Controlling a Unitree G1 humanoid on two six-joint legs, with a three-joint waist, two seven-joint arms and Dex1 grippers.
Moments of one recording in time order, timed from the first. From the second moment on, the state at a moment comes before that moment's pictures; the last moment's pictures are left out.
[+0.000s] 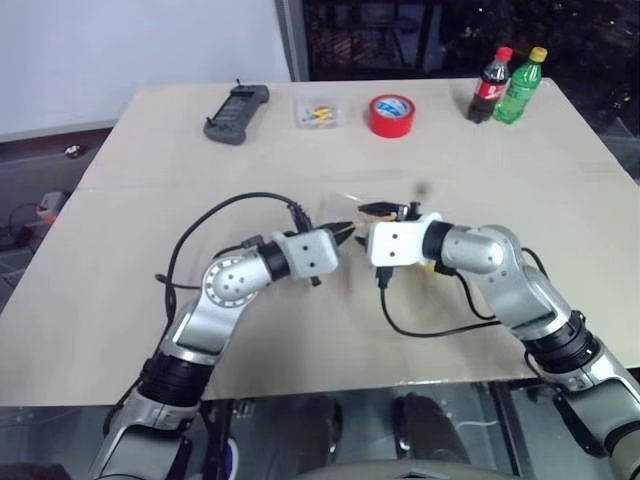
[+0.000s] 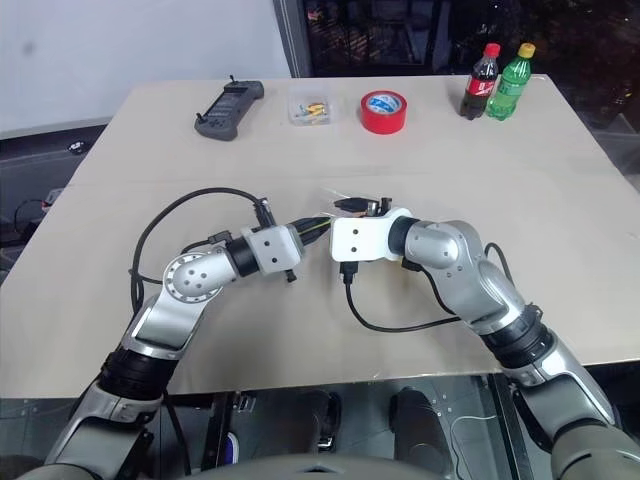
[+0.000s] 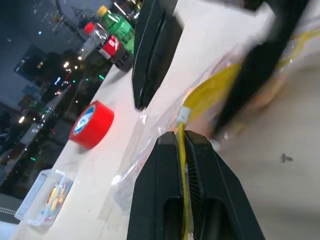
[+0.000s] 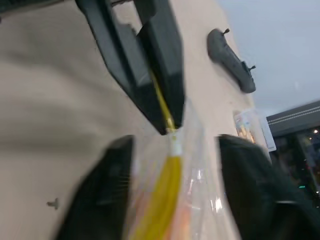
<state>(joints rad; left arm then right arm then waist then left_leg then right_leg) -0.36 0.53 -0.20 -0.16 0.16 -0.14 -0.67 -0.61 -0.49 0.45 -0.25 -0.33 0.20 0.75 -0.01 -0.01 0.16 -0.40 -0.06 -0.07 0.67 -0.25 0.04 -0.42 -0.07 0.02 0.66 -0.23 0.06</state>
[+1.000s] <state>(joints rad) -0.36 0.53 -0.20 -0.17 0.15 -0.13 -0.67 -0.60 -0.48 0.45 -0.26 -0.38 0.19 0.76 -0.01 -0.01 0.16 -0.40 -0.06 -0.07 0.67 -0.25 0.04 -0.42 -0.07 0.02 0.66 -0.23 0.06</state>
